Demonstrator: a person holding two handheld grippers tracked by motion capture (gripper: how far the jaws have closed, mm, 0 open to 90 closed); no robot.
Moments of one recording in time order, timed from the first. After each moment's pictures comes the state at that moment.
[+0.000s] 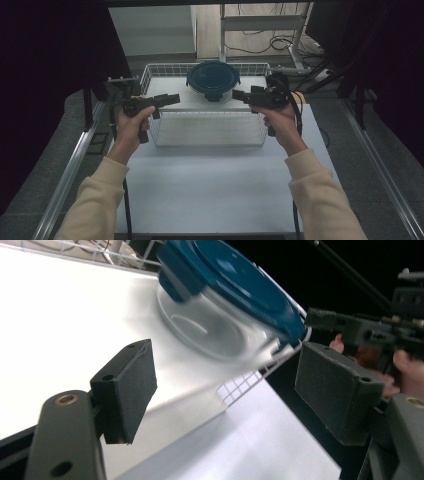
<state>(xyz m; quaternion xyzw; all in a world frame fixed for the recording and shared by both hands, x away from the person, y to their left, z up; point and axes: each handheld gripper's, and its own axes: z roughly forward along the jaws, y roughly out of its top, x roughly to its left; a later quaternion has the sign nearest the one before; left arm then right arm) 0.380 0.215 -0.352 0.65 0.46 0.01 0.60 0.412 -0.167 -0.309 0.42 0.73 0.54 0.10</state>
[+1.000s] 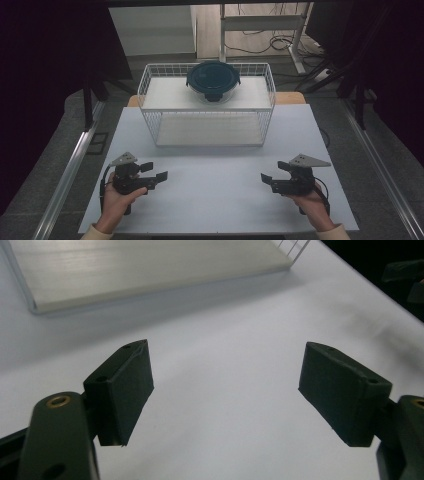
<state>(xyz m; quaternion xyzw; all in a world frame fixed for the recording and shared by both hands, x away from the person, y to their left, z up) 0.256 0.231 -0.489 0.73 0.48 0.07 0.48 0.289 -0.255 -0.475 0.40 0.78 0.46 0.14</state>
